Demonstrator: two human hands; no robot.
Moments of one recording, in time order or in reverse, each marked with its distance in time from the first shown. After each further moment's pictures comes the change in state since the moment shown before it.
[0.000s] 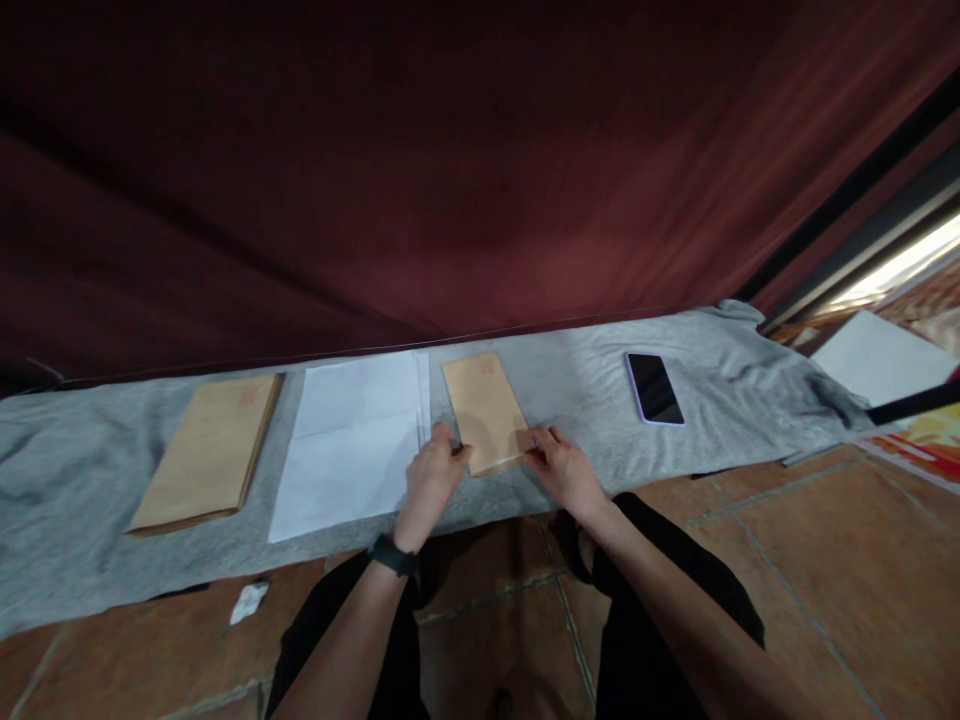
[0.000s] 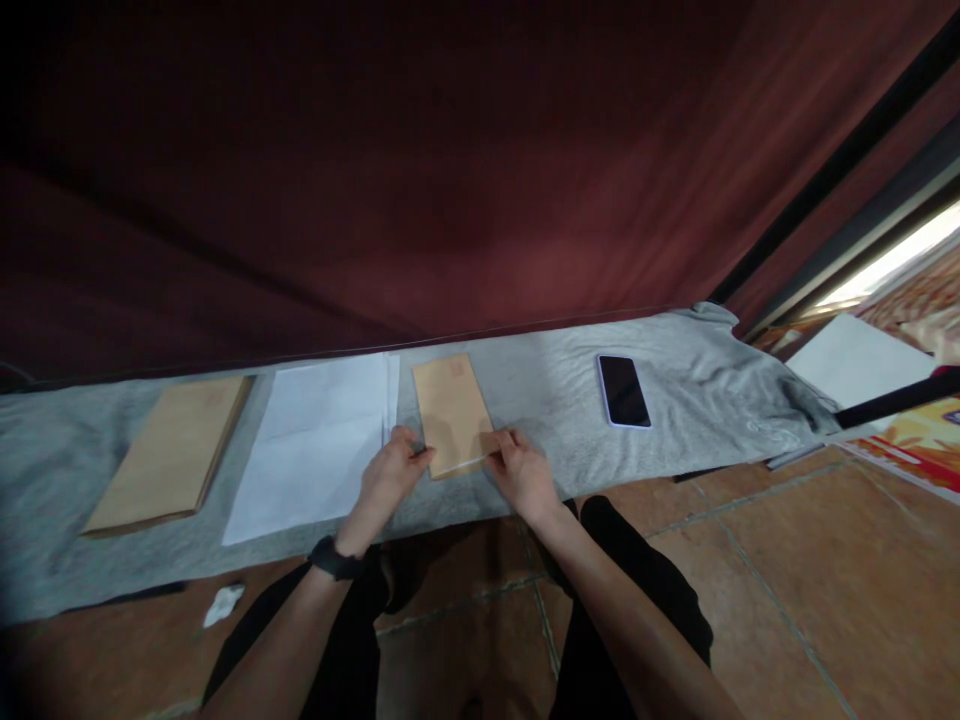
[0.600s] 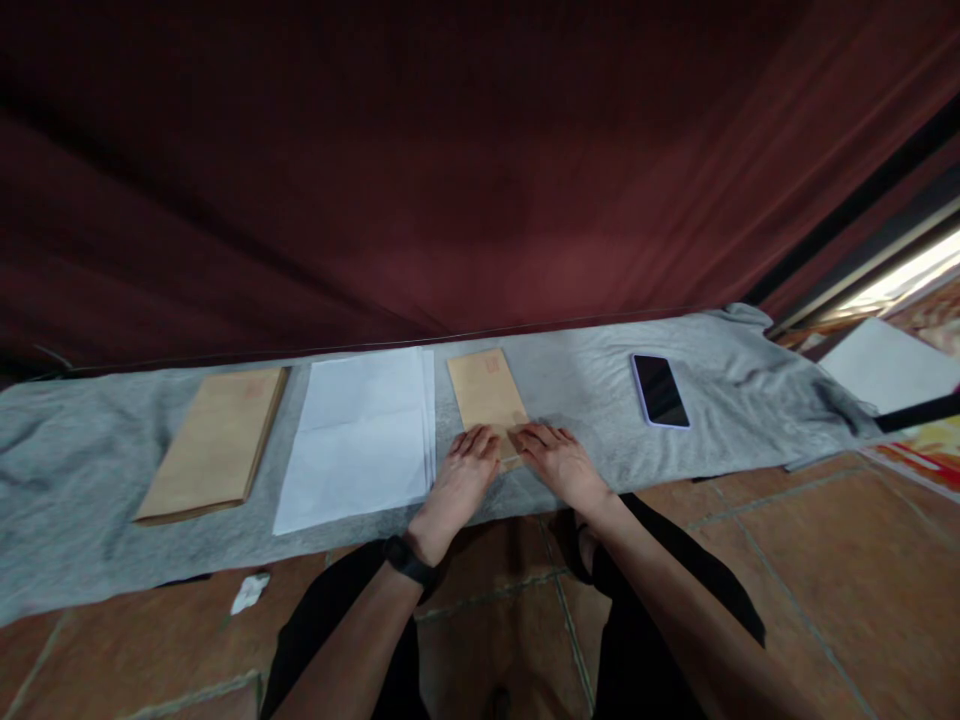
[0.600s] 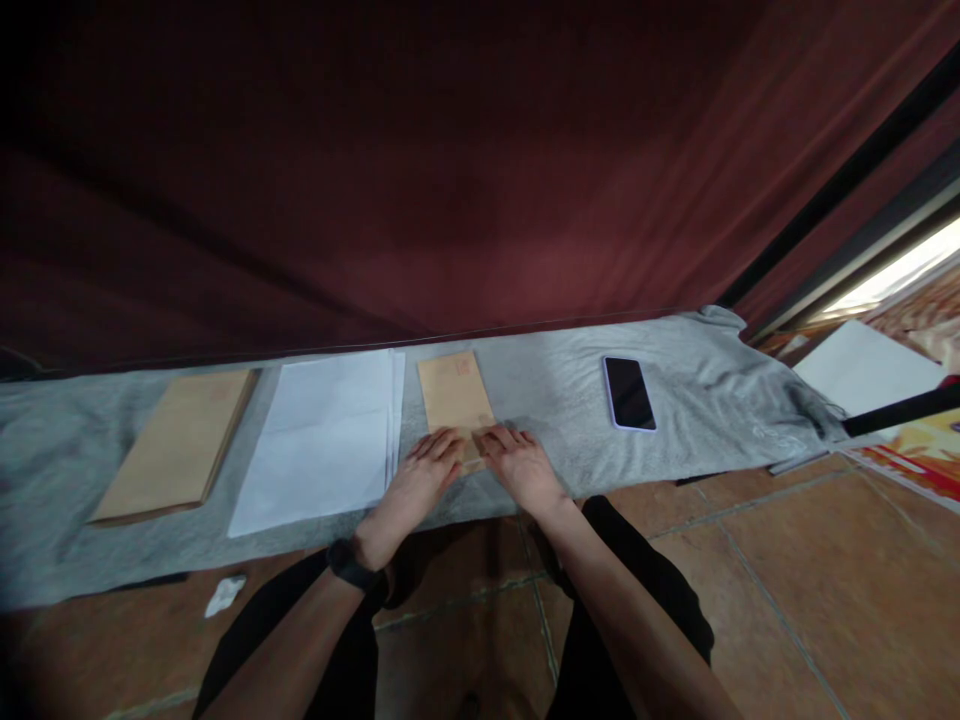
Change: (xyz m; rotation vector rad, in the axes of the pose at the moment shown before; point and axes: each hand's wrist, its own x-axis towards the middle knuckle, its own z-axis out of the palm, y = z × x) left_hand -0.015 0.006 0.016 0.535 0.027 0.775; right_hand 0.009 -0.011 -0.014 -0.303 -0.069 -0.316
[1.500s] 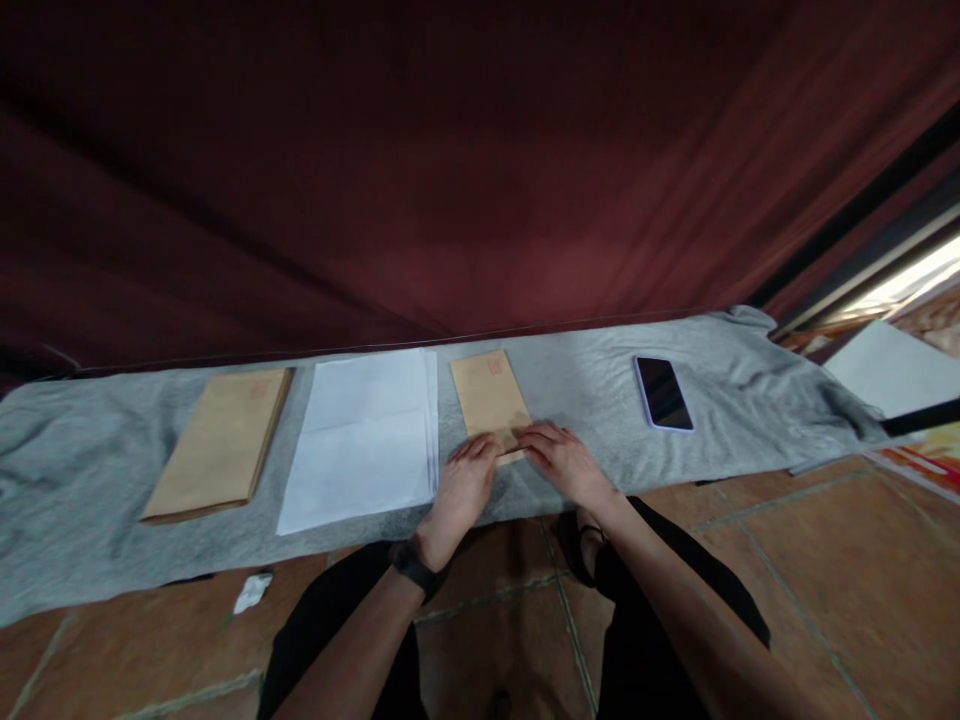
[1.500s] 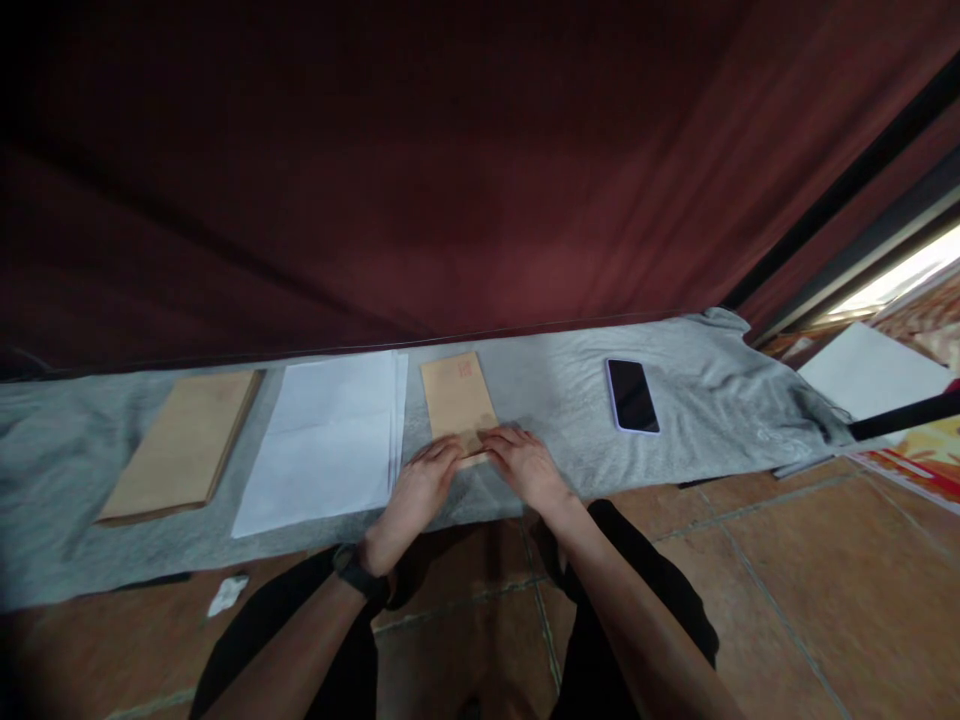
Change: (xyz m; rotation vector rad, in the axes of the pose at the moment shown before) left_hand -0.005 0.003 0.007 -0.177 0.042 -0.154; right_hand 0.005 0.013 0.008 0.244 0.036 -0.008
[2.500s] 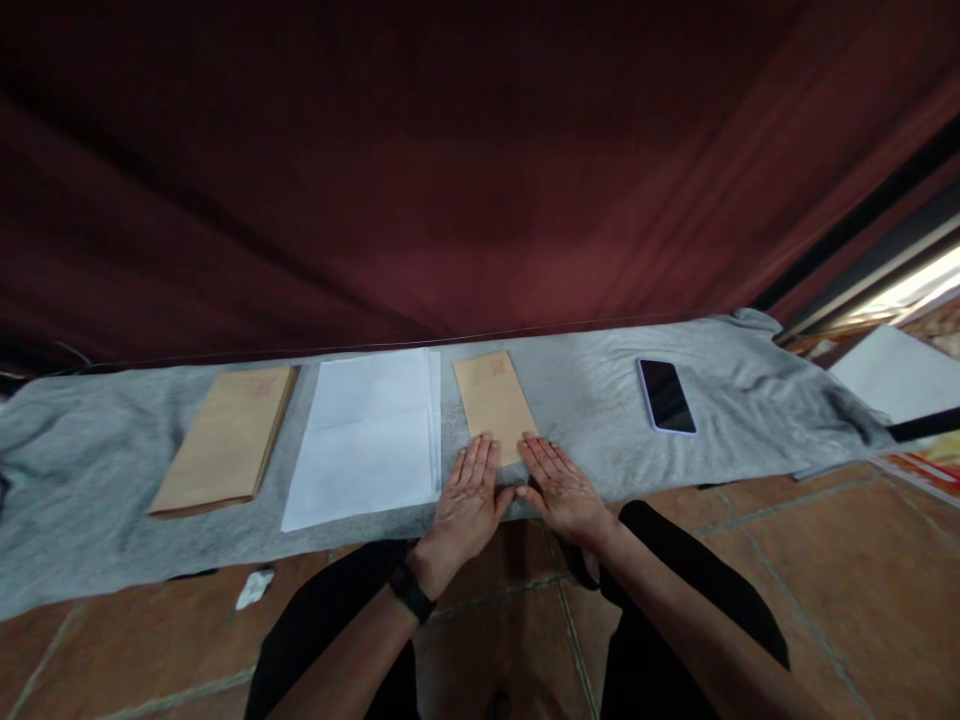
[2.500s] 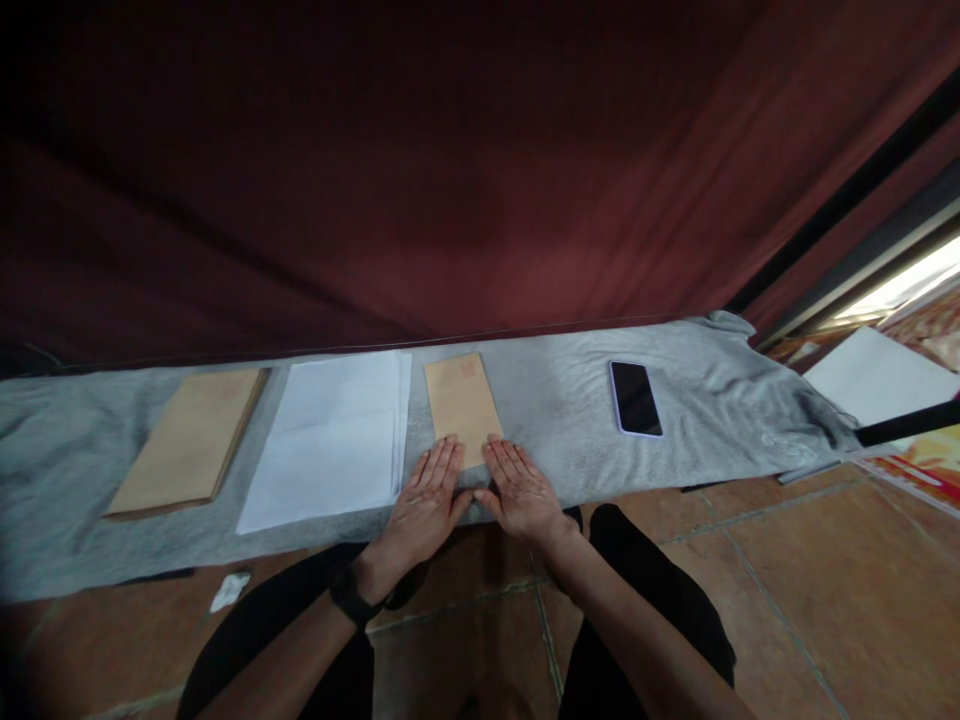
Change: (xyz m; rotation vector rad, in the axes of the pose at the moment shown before) left_hand -0.037 0.005 0.018 0.254 0.021 0.041; right_hand -0.041 -0.021 0.029 -0.180 0.073 -0.084
